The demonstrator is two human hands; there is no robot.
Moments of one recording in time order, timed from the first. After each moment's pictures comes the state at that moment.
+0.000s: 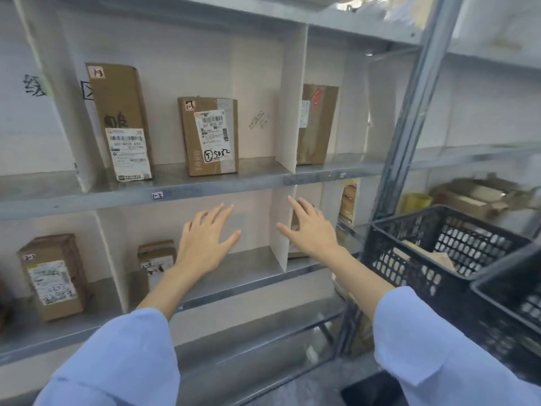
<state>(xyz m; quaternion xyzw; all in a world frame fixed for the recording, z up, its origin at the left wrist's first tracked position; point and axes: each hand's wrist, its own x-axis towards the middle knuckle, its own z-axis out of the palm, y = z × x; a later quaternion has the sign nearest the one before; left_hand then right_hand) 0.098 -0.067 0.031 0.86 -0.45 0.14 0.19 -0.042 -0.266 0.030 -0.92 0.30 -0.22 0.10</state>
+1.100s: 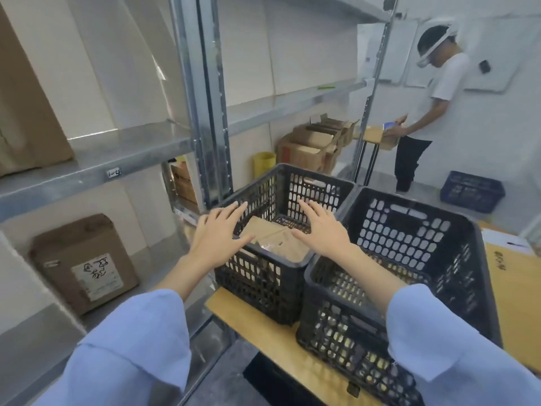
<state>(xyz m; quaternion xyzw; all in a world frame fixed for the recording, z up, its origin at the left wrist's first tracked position) -0.119 -0.538 -0.028 0.69 -0.71 0.04 0.14 -0.359 -0.612 -0.034 -0.81 0.57 -0.12 0.08</state>
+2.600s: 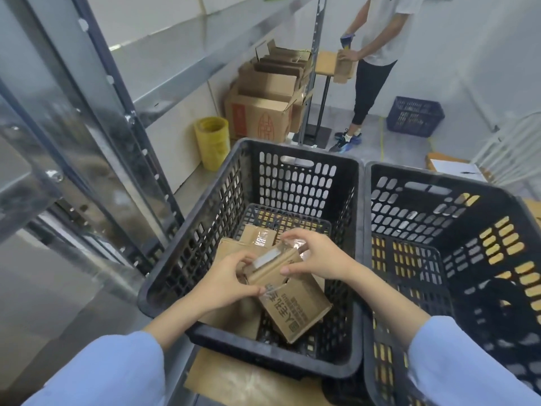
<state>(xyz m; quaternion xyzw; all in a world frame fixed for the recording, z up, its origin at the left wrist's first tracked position) -0.089 -0.759 -0.145 0.53 -0.71 -0.43 0.16 -0.326 -0.776 -0.127 -0.73 0.56 -0.16 0.36</state>
